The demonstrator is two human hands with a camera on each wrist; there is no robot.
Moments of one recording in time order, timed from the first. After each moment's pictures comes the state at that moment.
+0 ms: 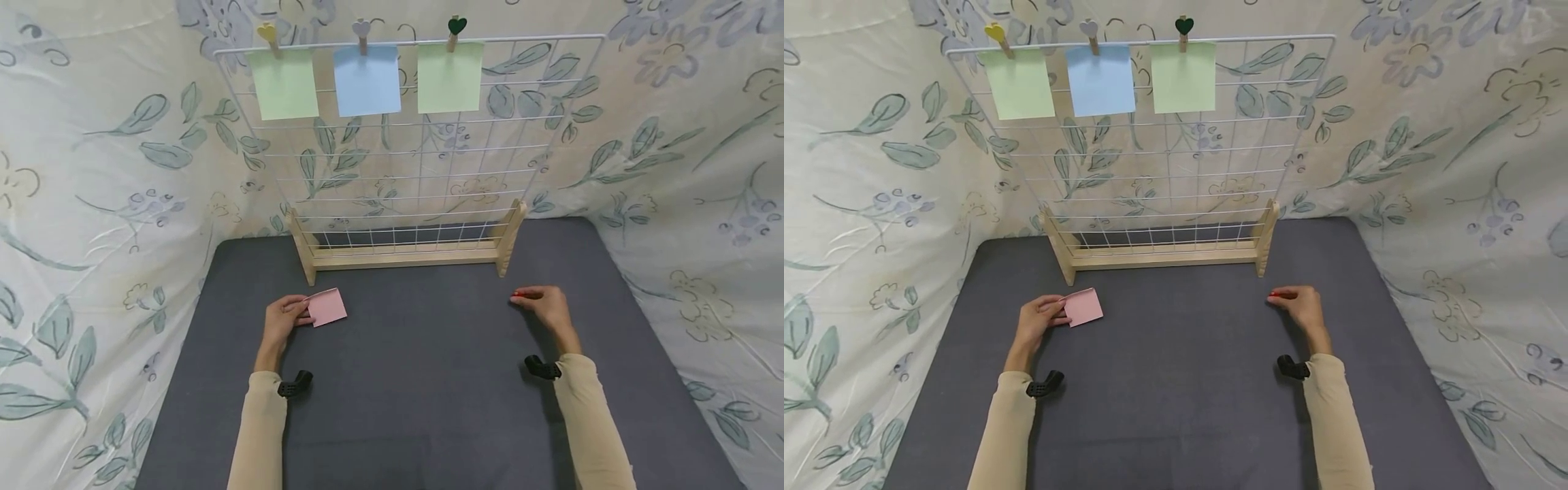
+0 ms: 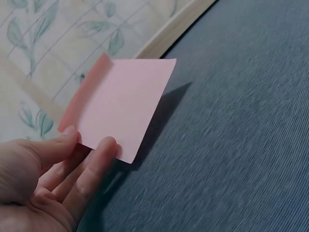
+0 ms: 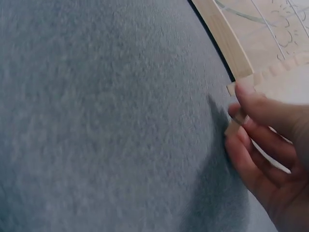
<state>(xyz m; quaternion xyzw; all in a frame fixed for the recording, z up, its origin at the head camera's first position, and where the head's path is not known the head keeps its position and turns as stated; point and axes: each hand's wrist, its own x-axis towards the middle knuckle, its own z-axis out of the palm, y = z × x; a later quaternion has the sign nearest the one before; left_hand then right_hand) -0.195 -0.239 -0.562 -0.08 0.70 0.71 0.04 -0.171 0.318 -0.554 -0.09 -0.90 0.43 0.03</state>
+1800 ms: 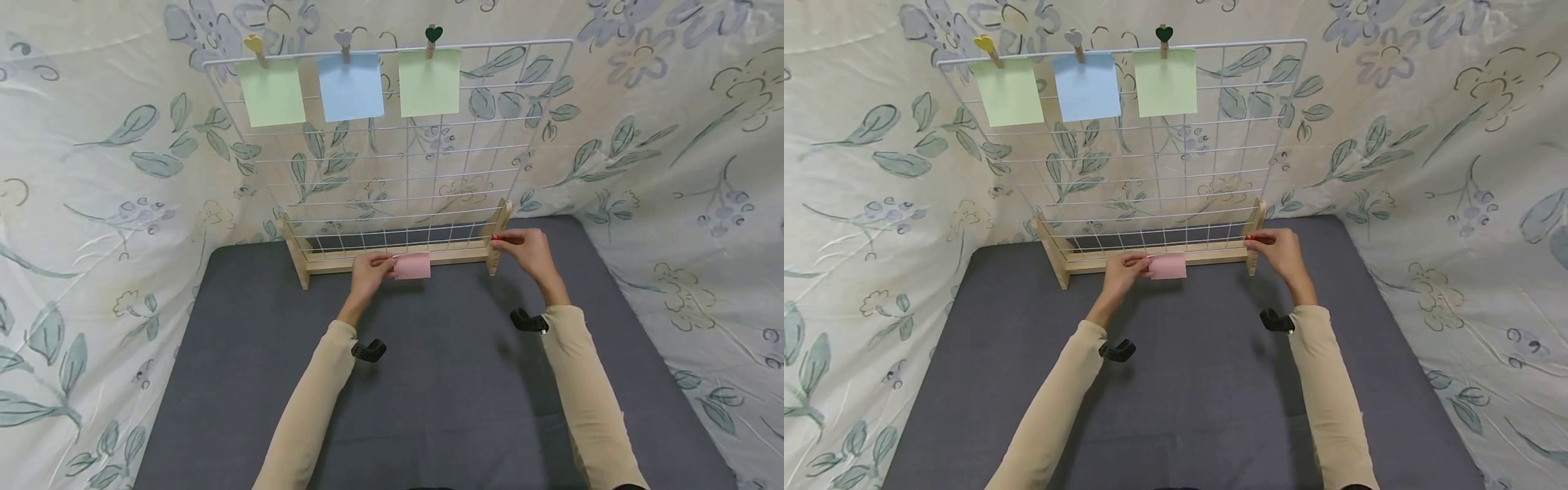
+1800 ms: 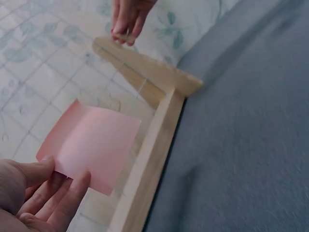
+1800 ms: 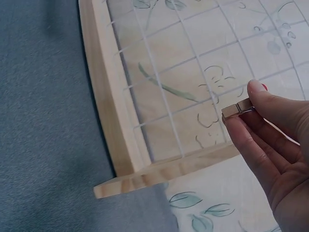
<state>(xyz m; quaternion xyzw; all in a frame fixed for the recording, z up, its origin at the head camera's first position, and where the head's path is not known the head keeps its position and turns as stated) -0.238 -0.043 -0.491 0.04 0.70 0.71 0.02 -0.219 0.285 -0.446 -0.01 -0.90 0.42 0.11</state>
